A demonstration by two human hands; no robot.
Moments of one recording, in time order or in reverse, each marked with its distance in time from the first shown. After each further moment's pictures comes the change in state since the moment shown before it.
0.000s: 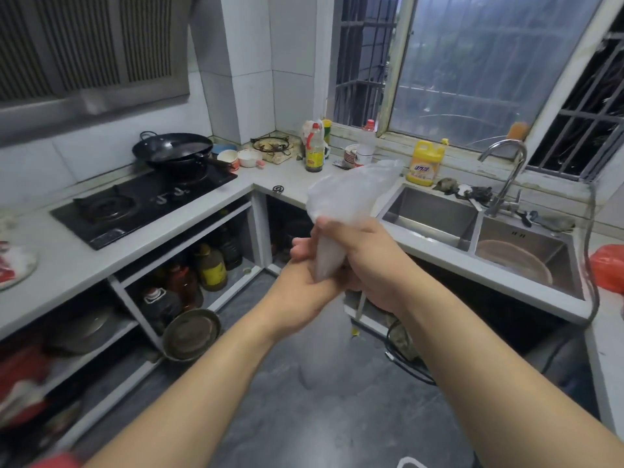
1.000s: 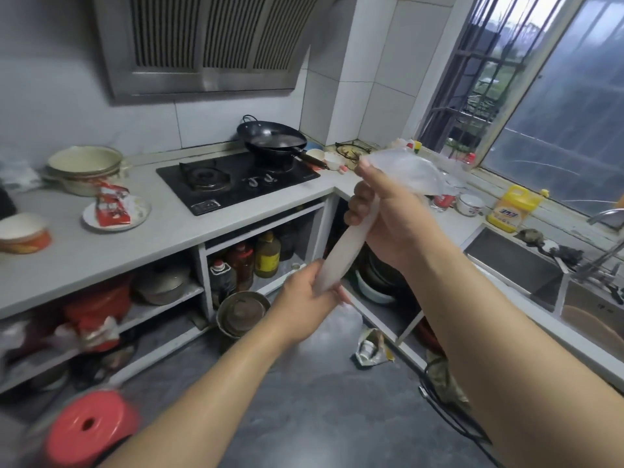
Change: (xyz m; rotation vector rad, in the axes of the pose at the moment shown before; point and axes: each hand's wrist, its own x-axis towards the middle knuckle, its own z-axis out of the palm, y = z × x) left_hand -0.105 -0.079 -0.209 0.104 0.350 -0.174; right_hand 0.103 -0.004 0.234 0.199 -0.080 0.009
